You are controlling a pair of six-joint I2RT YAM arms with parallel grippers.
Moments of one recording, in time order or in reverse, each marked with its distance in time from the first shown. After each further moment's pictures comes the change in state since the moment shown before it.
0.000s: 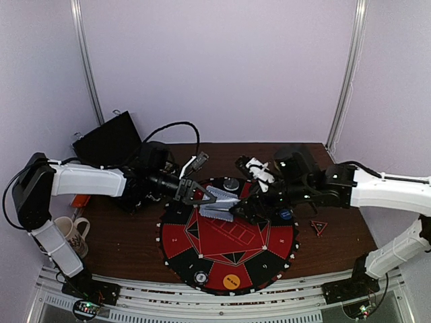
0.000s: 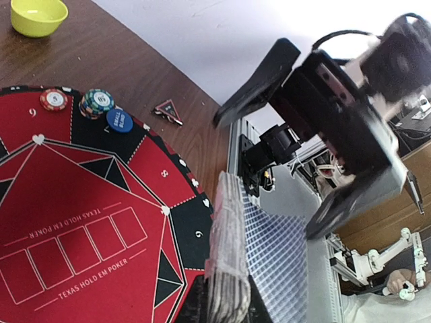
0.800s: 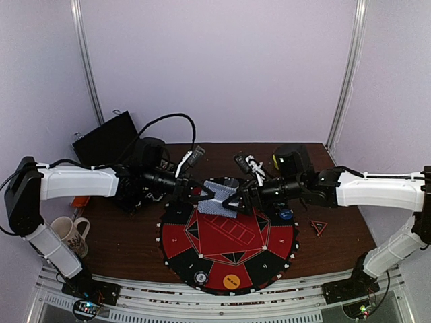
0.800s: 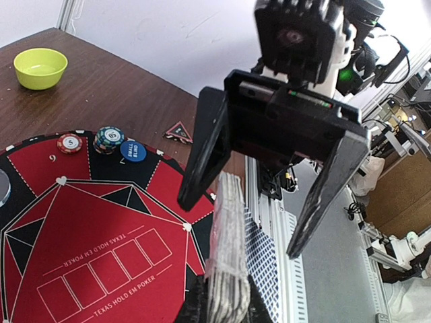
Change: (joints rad) left arm -0.009 -0.082 -0.006 -0.027 -0.081 0.180; right arm -0.137 0.058 -0.115 0.344 -0.426 0.175
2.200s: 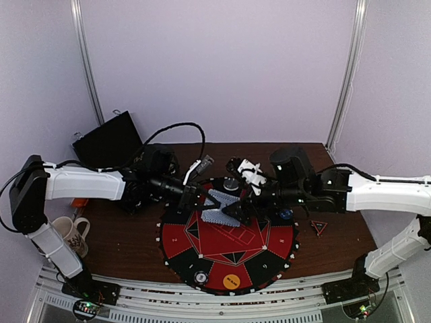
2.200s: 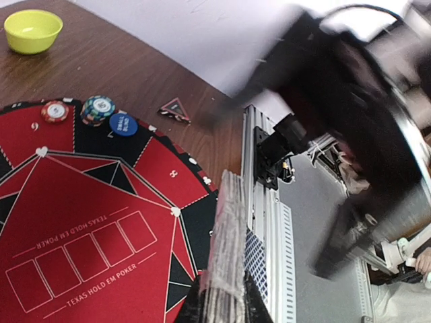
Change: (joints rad) left arm -0.057 0.039 0.005 -0.026 -0.036 -0.053; right arm 0.161 -0.051 0.074 -0.179 0.409 -0.296
